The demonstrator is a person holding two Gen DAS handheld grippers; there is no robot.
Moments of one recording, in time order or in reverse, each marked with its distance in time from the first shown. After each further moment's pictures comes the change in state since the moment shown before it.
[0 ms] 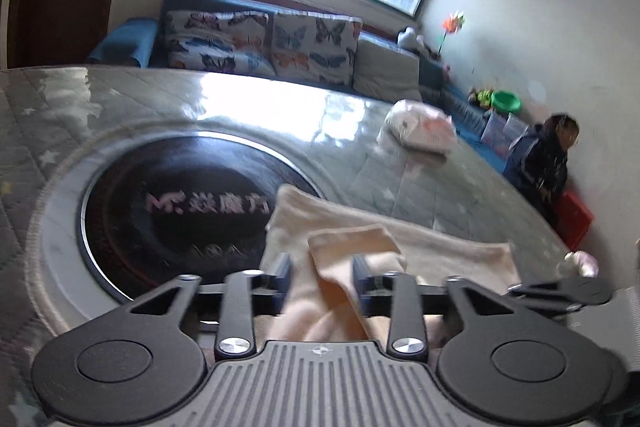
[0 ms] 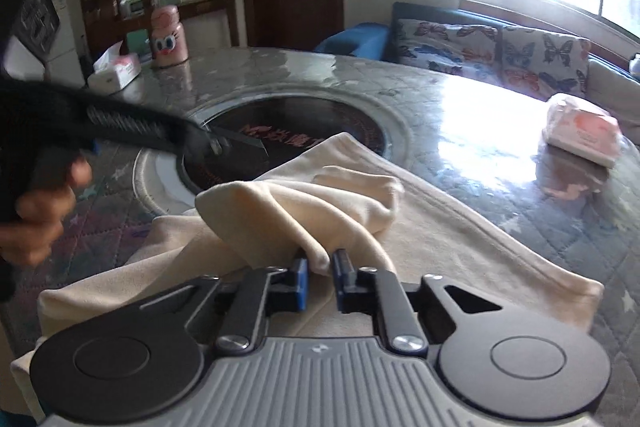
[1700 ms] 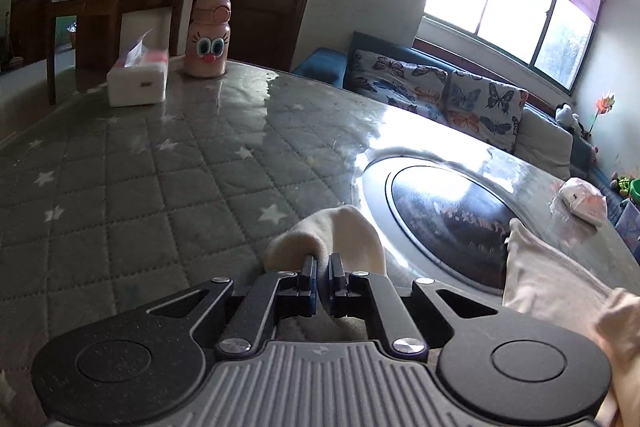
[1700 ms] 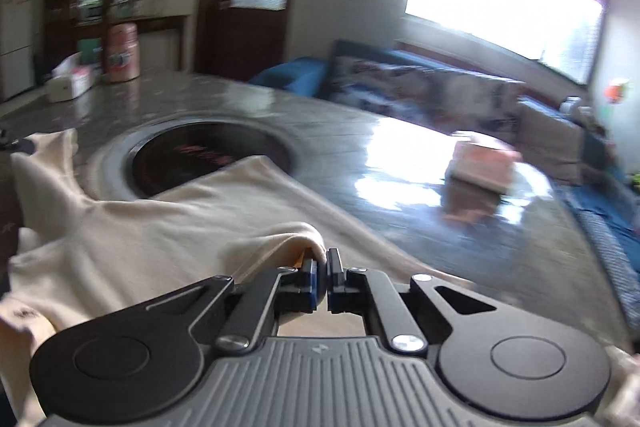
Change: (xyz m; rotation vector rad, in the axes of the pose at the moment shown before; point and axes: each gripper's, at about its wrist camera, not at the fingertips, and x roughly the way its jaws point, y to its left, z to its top) left arm -0.151 0.121 -0.064 -0.259 -0.177 0.450; right arm -0.073 -0.020 -0.022 -0.042 -0.095 -0.270
